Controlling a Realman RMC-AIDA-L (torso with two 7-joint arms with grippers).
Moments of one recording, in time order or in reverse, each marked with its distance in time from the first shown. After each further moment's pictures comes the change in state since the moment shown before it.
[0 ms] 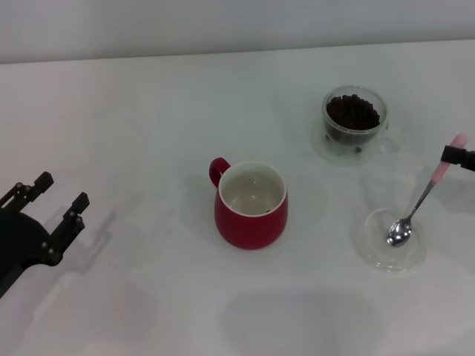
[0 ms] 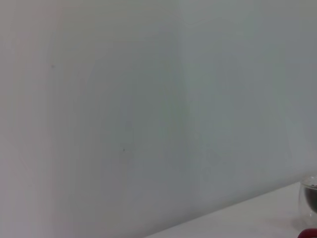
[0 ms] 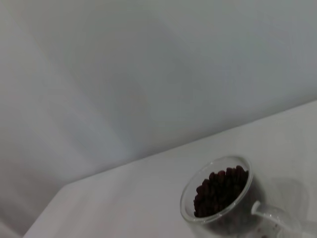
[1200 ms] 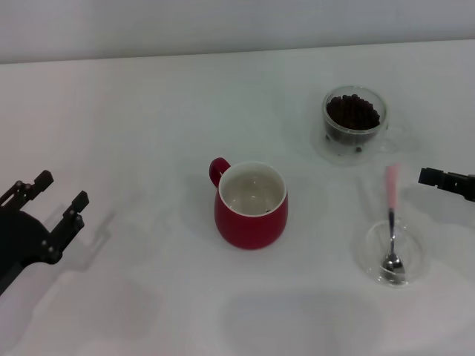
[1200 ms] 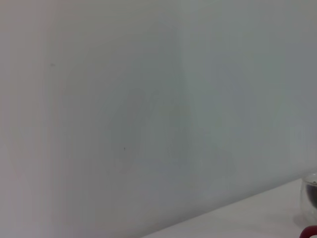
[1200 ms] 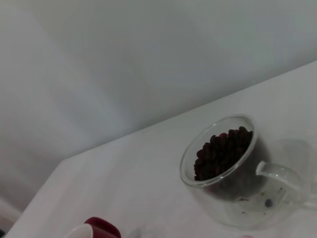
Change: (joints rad) left arm -0.006 0.000 0.000 0.006 0.000 0.009 0.000; right arm 0.026 0.022 -0.001 0.033 -0.079 -0.032 0.005
